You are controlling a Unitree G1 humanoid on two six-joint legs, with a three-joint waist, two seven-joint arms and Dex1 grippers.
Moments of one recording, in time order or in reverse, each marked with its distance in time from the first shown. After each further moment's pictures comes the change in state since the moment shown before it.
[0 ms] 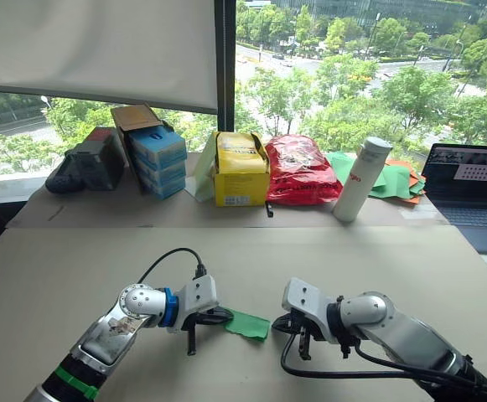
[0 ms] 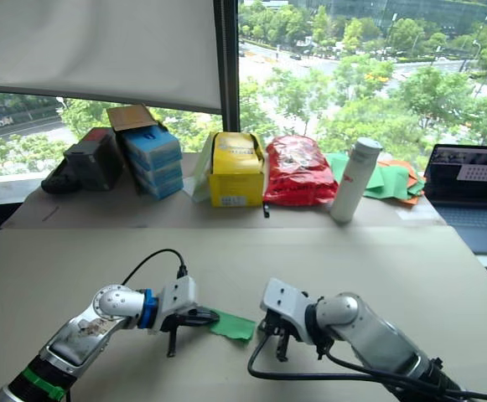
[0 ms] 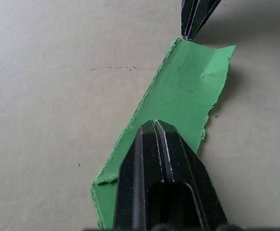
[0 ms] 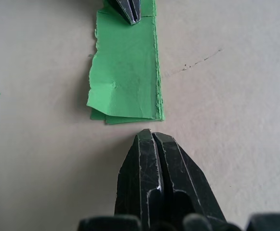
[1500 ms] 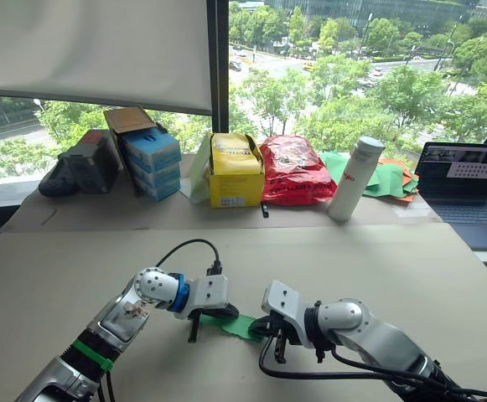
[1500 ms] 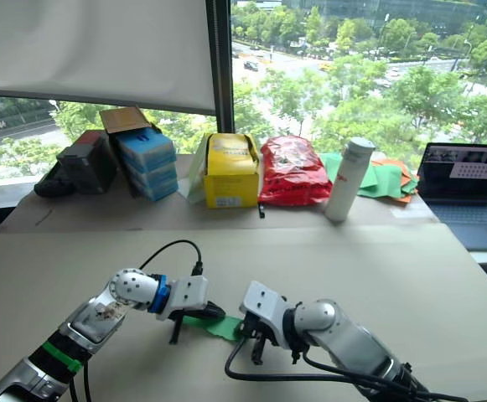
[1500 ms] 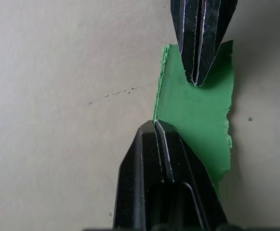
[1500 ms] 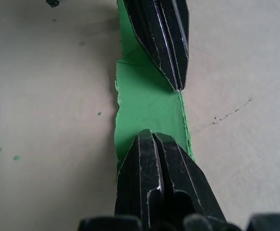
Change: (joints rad) left arm -0.149 0.004 -0.094 0.164 0.122 -0.214 -0.127; right arm -0.017 0.154 0.076 0.043 -0.014 -0.008 -0.076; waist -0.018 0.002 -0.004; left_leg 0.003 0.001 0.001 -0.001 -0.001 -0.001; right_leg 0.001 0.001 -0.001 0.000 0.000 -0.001
